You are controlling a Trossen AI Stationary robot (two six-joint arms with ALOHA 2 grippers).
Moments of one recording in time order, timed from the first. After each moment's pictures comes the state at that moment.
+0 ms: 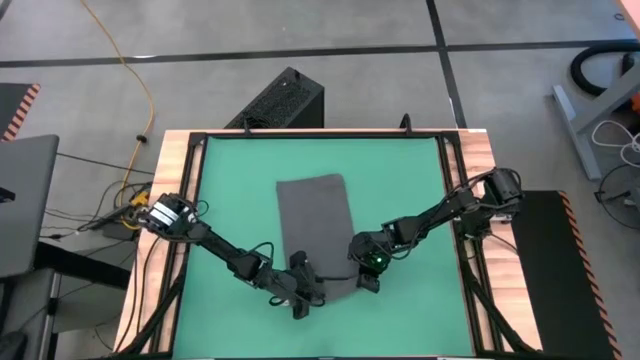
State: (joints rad) left arm -0.47 1.95 0.89 0.49 -0.34 -0.48; right arm 0.23 1.71 0.76 0.06 -0.40 0.73
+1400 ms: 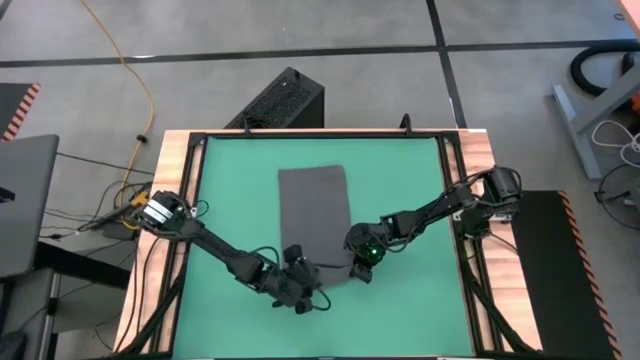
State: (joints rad) left arm -0.48 1.90 1.01 0.12 -0.52 -0.50; right arm 0.17 1.72 0.76 0.13 -0.39 0.77
